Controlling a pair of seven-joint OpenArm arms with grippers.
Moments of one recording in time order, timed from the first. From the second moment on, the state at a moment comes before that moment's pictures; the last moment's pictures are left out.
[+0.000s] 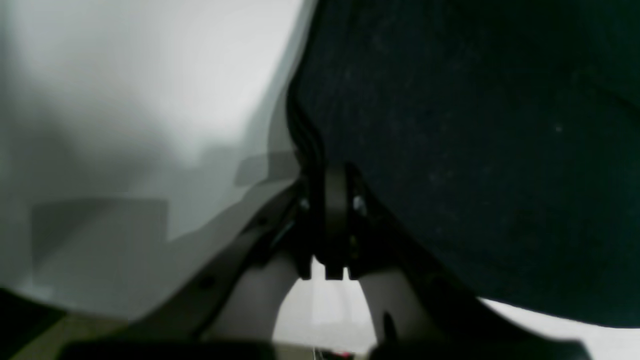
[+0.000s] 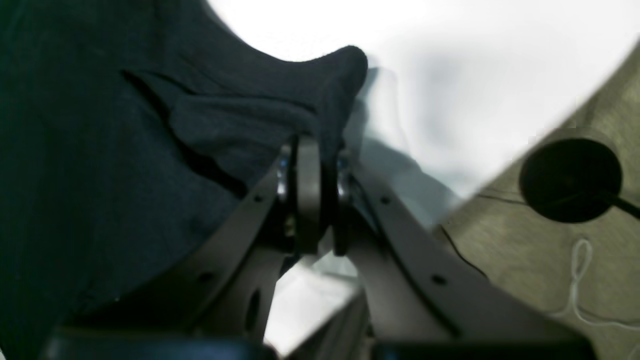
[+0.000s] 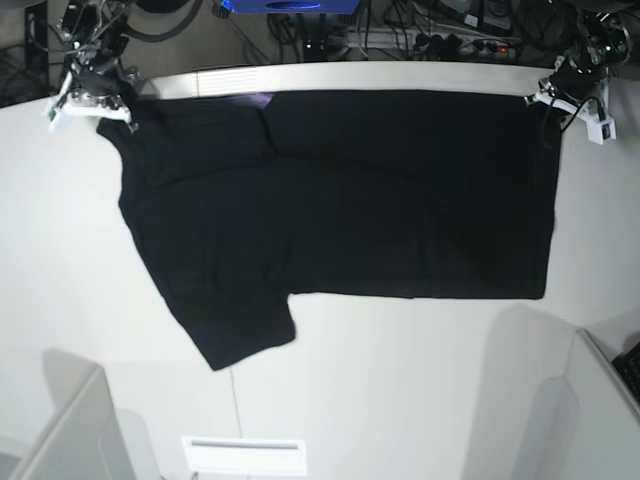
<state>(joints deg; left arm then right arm) 29.4 -12.5 -41.3 93.6 -34.5 -19.6 48.4 -31.1 -2.6 29.8 106.5 36.1 -12.6 -41.1</state>
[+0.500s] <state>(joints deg) 32.3 -11.9 -41.3 96.0 -34.5 -19.6 48.2 -33.1 -2.6 29.9 107.0 36.2 -12.6 -41.1</state>
